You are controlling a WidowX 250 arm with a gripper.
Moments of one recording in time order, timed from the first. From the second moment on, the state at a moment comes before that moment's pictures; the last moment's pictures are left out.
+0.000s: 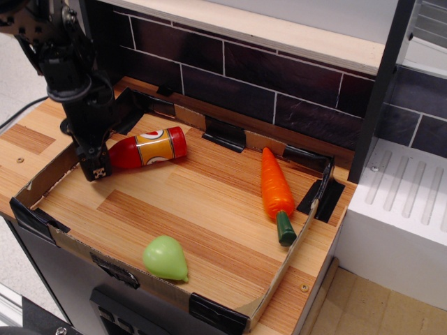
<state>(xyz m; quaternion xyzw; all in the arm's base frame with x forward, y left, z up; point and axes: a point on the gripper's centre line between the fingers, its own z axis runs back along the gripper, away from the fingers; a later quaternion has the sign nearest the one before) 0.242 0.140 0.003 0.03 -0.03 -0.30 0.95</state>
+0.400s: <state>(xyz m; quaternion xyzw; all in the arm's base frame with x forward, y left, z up) 0.239 0.142 0.003 0.03 -0.03 -0.30 0.95</state>
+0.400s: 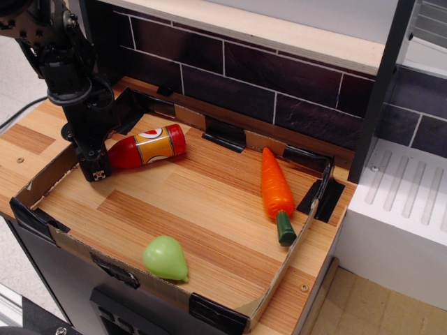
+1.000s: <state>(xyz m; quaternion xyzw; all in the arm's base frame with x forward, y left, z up) 0.207 0.136 0.075 0.06 0.12 -0.28 0.95</state>
